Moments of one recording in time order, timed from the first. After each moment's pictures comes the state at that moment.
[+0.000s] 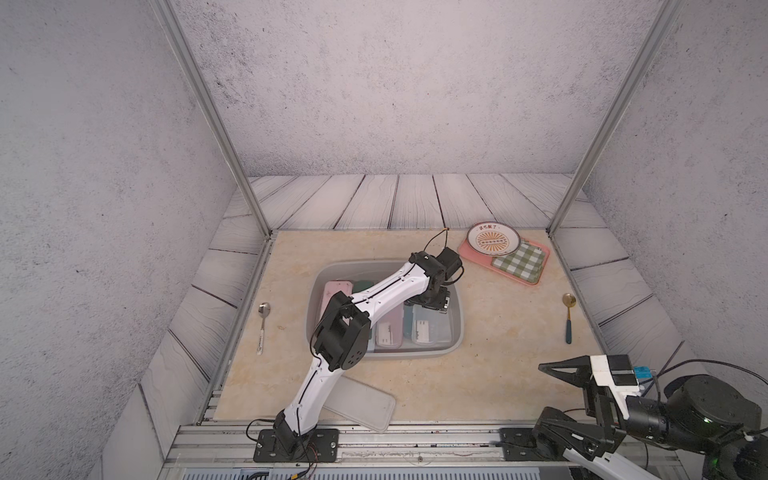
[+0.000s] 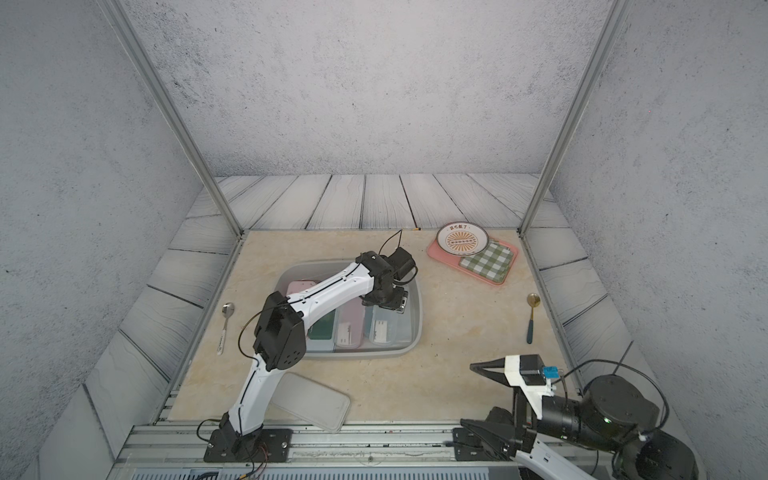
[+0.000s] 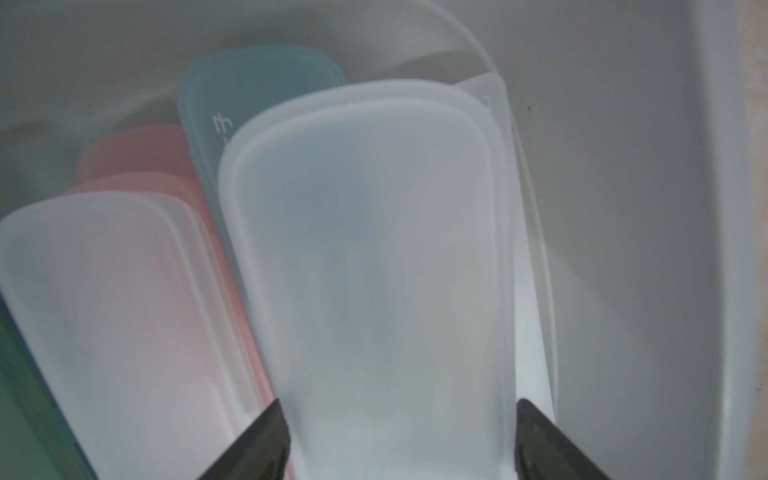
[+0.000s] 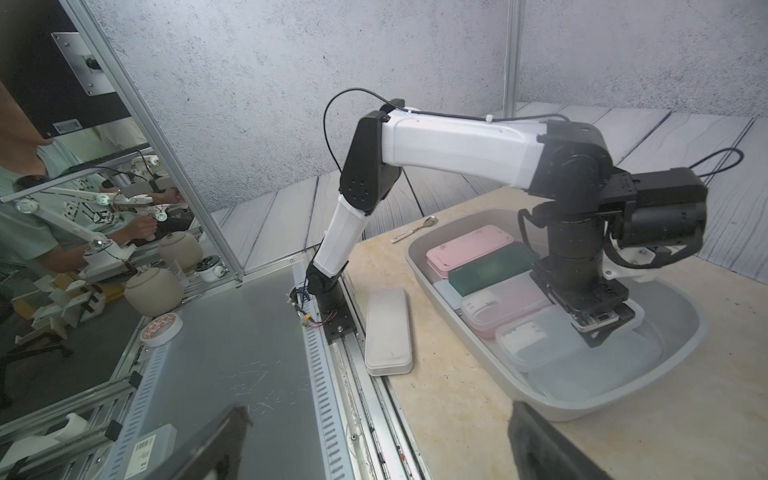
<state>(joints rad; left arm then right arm) -0.84 2.27 2.07 -1.16 -0.12 -0.58 0.86 0.26 1.13 -1.06 -0.43 0.13</state>
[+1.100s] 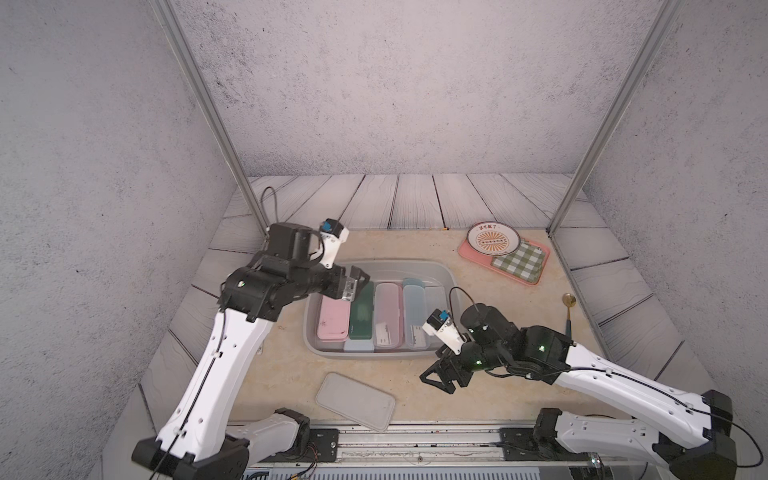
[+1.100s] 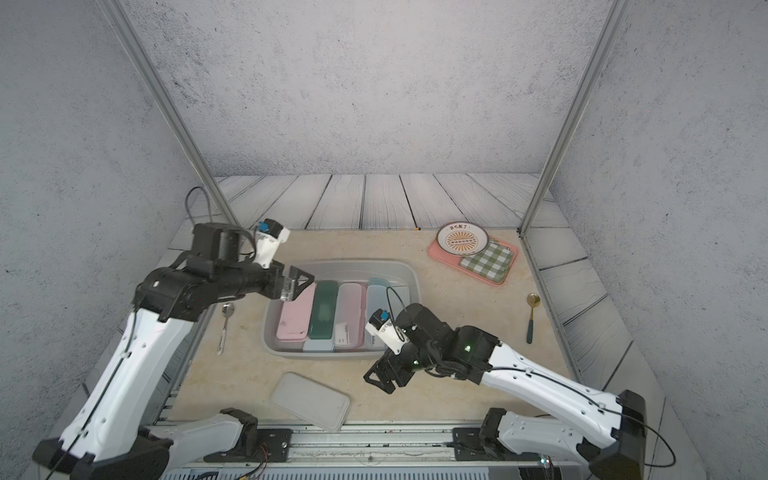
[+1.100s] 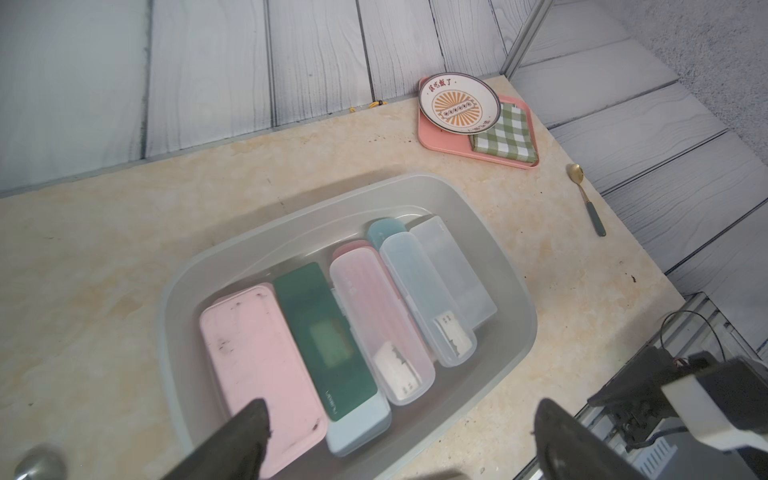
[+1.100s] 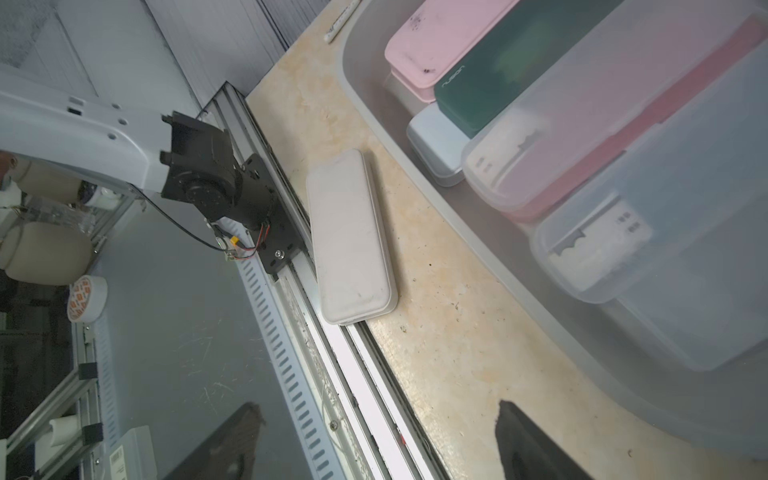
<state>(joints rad) -0.26 1.13 1.55 -1.15 0.39 0.09 1.07 1.10 0.99 -0.72 -0.29 0.27</state>
